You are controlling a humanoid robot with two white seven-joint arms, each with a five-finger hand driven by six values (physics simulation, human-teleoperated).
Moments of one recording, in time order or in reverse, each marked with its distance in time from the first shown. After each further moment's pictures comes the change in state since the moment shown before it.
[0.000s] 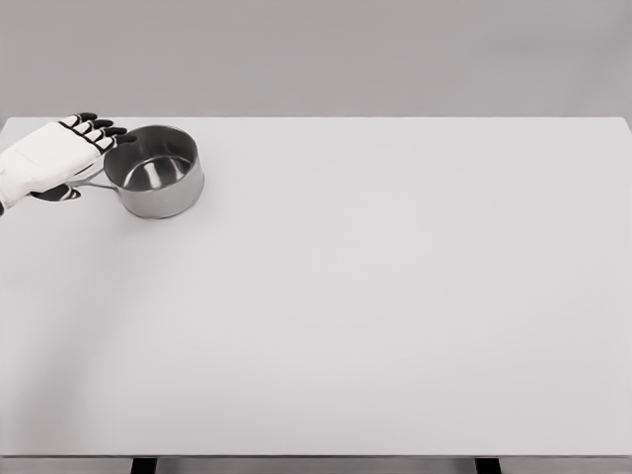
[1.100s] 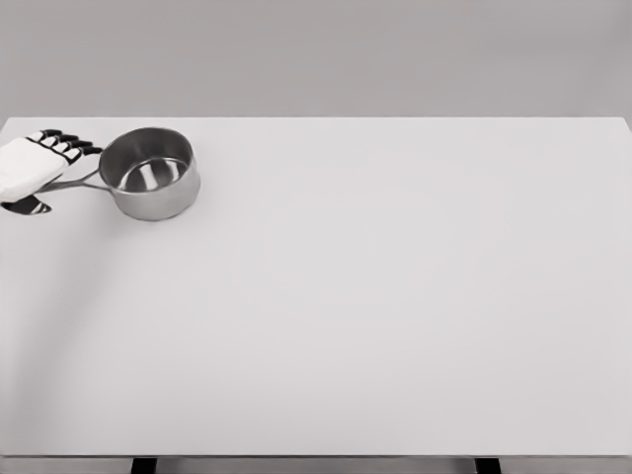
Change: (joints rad) left arm 0.000 0.013 0.037 0.136 -0.014 0.000 -0.001; right arm 0.000 0.000 0.000 0.000 0.000 0.000 0.000
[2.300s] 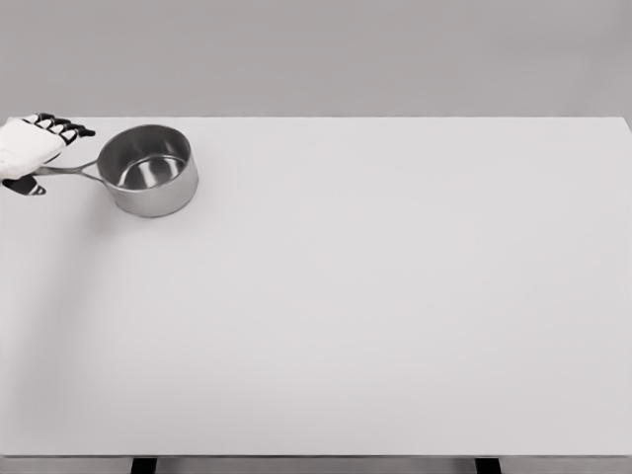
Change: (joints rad) left arm -0.170 -0.075 -0.012 0.207 -0.140 0.000 0.001; right arm 0.000 0.000 0.000 0.000 0.000 0.000 0.000
